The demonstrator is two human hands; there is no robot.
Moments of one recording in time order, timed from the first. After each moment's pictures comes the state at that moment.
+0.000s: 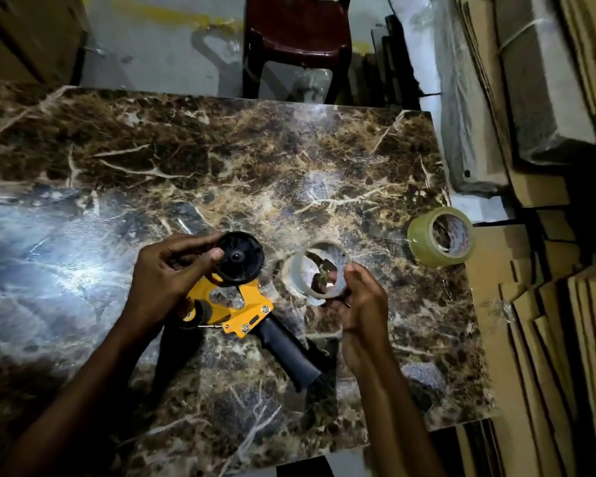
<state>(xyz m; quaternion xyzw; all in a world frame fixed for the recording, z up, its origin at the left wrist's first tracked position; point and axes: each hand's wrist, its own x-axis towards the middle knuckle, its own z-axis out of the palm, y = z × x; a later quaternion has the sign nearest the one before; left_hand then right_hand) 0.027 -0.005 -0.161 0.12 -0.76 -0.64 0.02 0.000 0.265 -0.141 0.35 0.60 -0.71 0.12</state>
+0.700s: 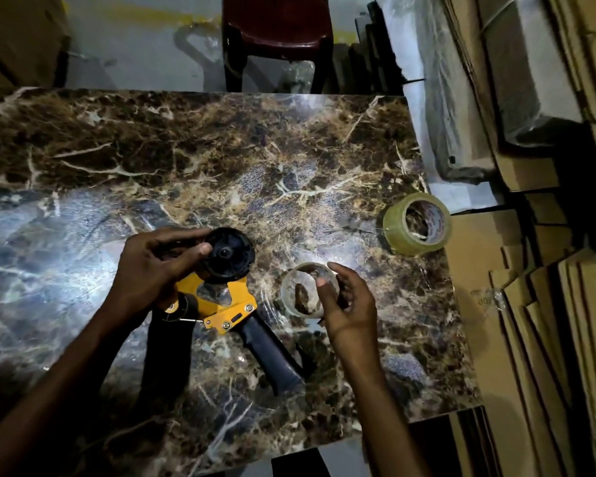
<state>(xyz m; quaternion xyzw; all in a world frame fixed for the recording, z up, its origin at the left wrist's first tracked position) 0.008 0.021 -0.165 0.12 -0.75 -0.65 -0.01 0.024 0.312 -0.156 0.20 0.80 -0.57 0.09</state>
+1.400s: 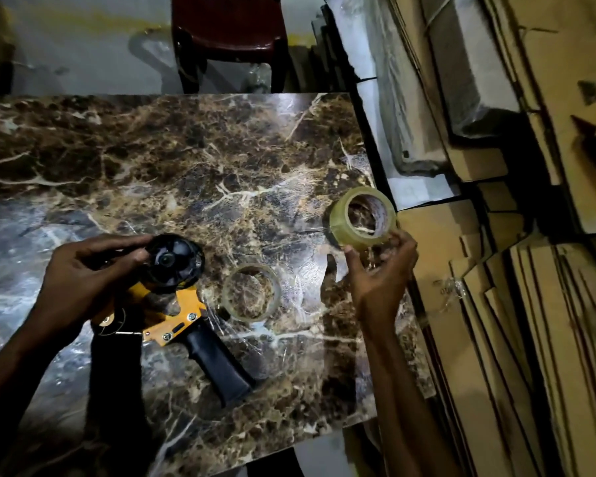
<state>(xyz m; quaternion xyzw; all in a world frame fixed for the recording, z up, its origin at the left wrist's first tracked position) 0.001 0.041 -0.165 0.13 -0.74 -0.66 -0.01 -0.032 0.423 -0.164 0.20 0.88 -0.42 -0.13</state>
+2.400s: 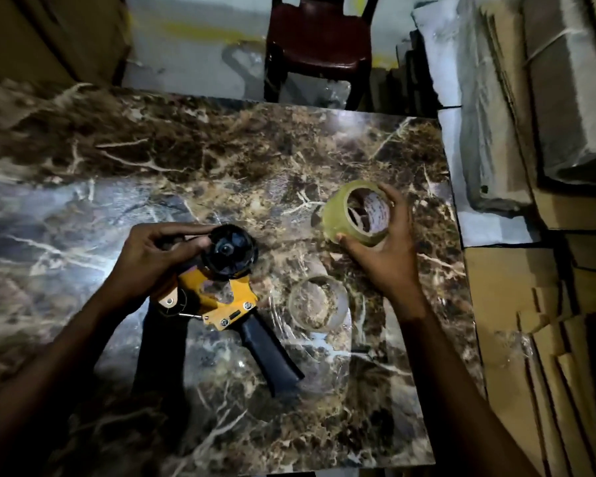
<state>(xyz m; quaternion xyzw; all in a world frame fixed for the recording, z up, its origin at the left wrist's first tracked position) 0.011 0.008 -0.168 0.15 -0.73 -0.66 0.00 -0.109 0.349 -0.157 -0.08 0.86 -0.49 0.03</state>
